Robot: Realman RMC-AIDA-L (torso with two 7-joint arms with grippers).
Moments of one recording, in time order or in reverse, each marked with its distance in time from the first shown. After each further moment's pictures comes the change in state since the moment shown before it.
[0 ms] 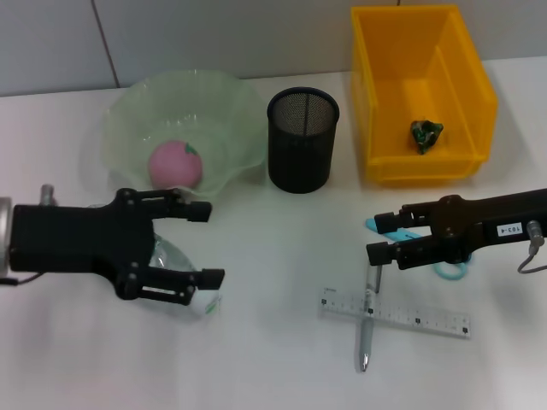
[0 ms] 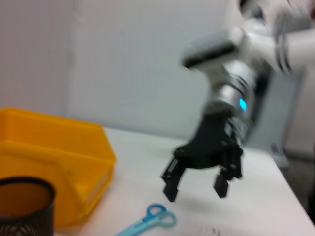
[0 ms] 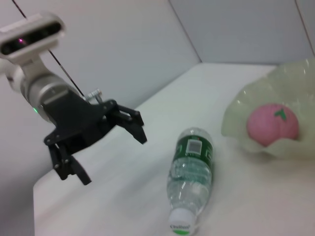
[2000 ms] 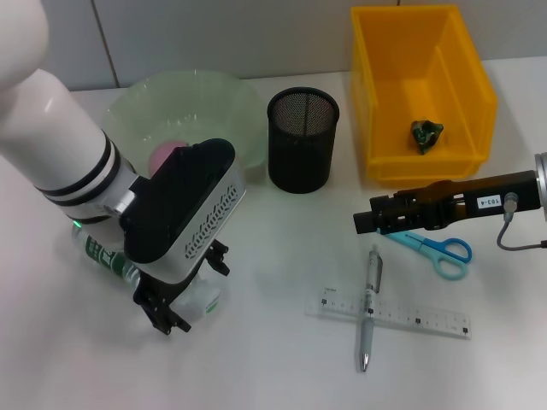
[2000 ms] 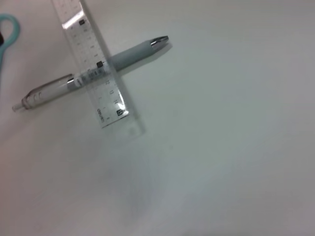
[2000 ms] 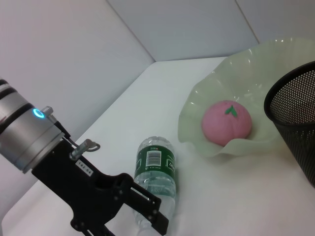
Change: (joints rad) left arm -0.304 -0.046 0.607 0.214 0.614 -0.203 0.060; right arm 0.048 0.005 0.001 0.009 -0.026 0.104 0.192
